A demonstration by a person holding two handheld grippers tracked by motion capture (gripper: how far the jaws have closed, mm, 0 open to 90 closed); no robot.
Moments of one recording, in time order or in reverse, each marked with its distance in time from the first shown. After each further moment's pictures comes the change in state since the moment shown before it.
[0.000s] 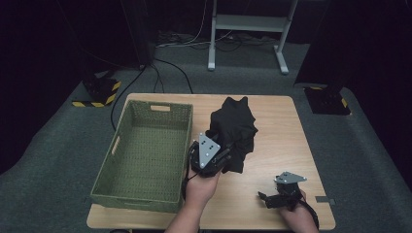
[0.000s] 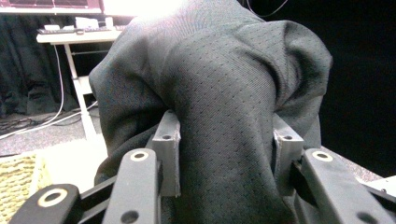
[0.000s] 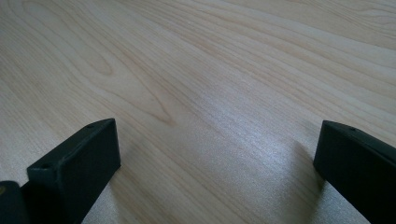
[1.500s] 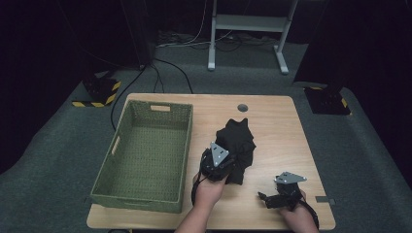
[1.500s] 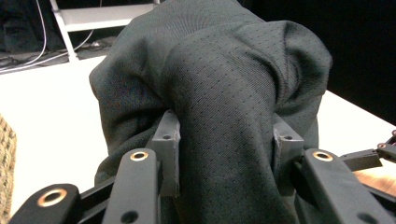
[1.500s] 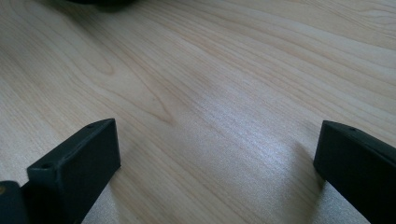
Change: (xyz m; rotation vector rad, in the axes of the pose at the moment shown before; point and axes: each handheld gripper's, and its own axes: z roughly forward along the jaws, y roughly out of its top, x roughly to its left) left arm -0.003 -0.072 0.053 0.221 -0.001 -0.053; right arm 0.000 0.000 0.000 -0.001 0.004 -0.003
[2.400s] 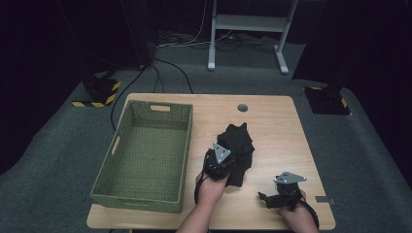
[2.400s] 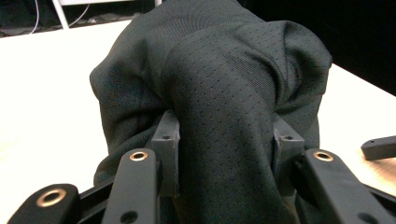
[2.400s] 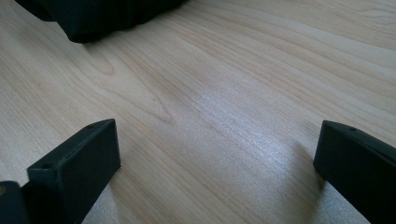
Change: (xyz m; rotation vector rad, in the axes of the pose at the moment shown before) left arm 0.005 -0.016 0.028 0.075 0.007 -0.026; right arm 0.000 0.000 0.000 -0.001 0.001 0.001
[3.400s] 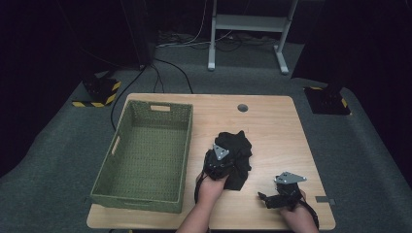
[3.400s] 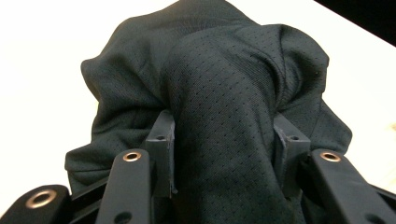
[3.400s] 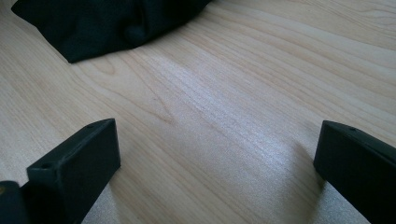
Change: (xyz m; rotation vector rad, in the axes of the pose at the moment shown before) left arm 0.011 -0.020 0.026 0.120 -0.004 -0.046; right arm 0.000 0.000 0.000 0.001 0.001 -0.003
